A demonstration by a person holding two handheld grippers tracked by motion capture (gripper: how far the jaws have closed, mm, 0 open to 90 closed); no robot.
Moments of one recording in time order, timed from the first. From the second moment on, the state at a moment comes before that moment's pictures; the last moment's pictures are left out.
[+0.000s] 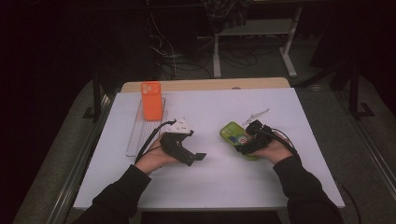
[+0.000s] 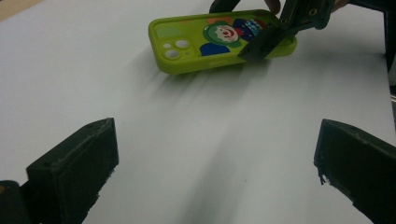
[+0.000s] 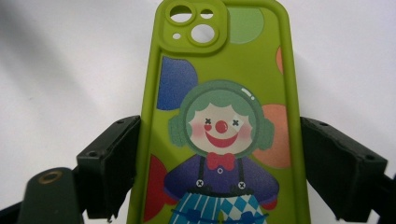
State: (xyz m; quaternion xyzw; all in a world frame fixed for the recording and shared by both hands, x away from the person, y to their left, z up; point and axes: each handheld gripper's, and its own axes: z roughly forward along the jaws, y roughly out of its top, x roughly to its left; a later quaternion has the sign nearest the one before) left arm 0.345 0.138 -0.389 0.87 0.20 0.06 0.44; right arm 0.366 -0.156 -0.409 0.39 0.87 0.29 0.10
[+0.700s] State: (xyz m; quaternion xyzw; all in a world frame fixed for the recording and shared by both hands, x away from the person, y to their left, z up) left arm 0.372 0.125 -0.371 0.89 0.11 0.03 0.45; right arm 0.376 -0.133 -0.384 0.20 0.93 0.32 0.03
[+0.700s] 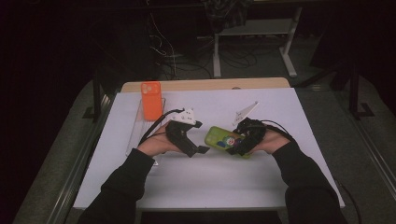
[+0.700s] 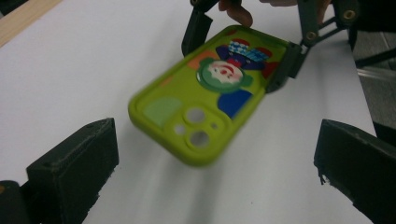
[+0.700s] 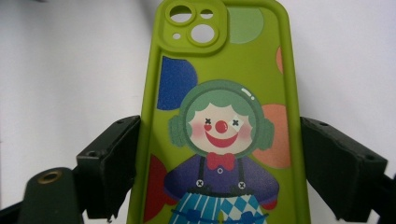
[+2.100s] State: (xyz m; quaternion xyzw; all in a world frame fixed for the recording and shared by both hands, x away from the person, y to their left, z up) left arm 0.341 0.095 -0.391 0.93 -0.01 -0.04 0.36; right arm 0.339 -0.088 -0.373 0.05 0.95 0.31 -0.01
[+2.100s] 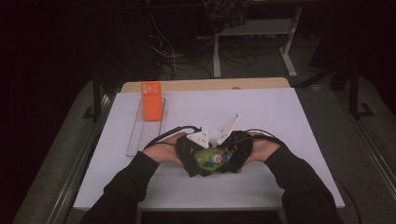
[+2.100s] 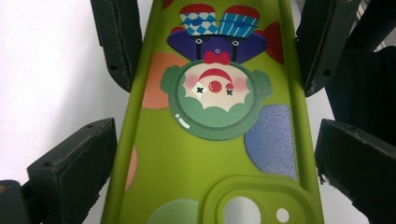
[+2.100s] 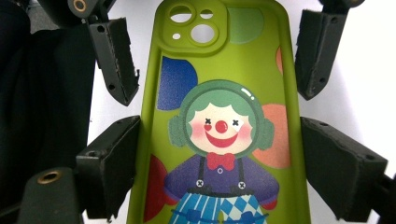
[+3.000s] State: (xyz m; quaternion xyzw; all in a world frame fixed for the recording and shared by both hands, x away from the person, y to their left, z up) left arm 0.347 0.098 -0.388 0.93 0.01 -0.06 0.36; right arm 0.338 -0.097 -0.365 0.06 0.94 0.34 -0.02
